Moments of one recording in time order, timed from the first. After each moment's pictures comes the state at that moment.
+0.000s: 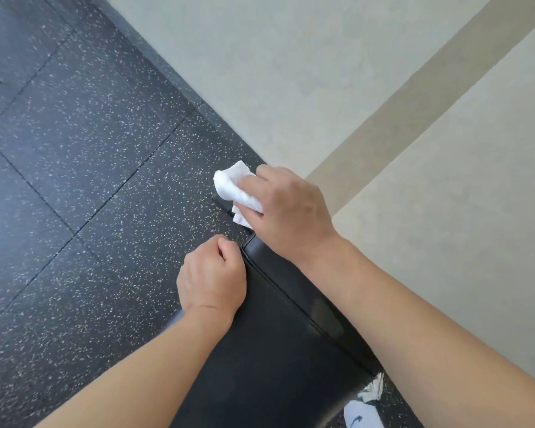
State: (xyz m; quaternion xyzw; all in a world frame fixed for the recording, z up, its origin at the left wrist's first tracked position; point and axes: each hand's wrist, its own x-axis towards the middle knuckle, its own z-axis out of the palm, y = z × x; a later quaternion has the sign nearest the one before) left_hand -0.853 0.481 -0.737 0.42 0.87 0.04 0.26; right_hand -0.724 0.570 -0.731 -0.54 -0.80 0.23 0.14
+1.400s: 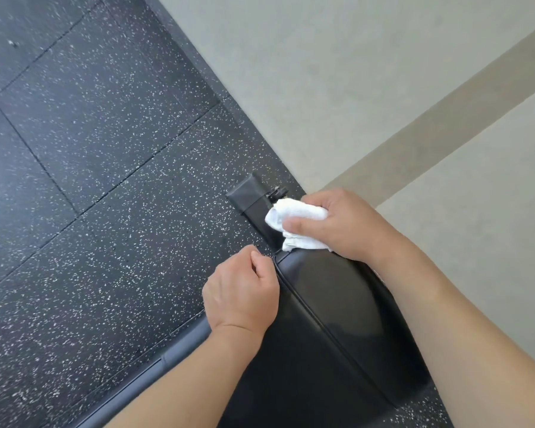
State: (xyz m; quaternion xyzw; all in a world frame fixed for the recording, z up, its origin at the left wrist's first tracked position) left_hand -0.860 0.475 -0.744 0.45 0.85 0.03 0.26; right_hand -0.698 0.598 -0.749 -0.53 -0.61 0.59 0.01
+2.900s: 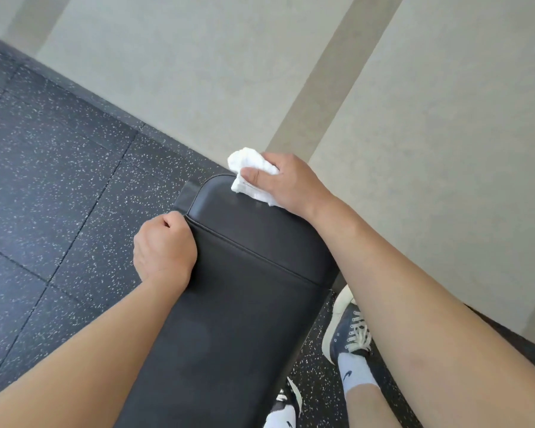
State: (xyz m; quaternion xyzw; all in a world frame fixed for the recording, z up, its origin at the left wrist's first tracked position) left_hand -0.854 0.473 -0.738 0.45 0.86 0.08 0.22; right_hand -0.626 0.507 -0.725 -0.65 -0.47 0.56 0.22
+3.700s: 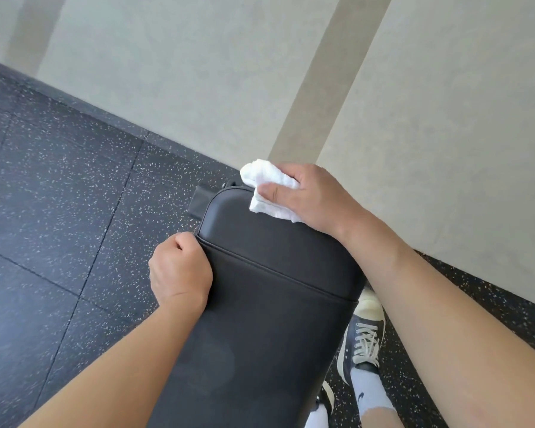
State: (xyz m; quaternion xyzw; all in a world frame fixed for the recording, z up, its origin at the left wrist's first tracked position) left_hand -0.854 0.475 -0.738 0.45 0.86 0.07 0.23; right_hand -0.616 0.495 -0.736 -0.64 -0.46 0.57 0.23
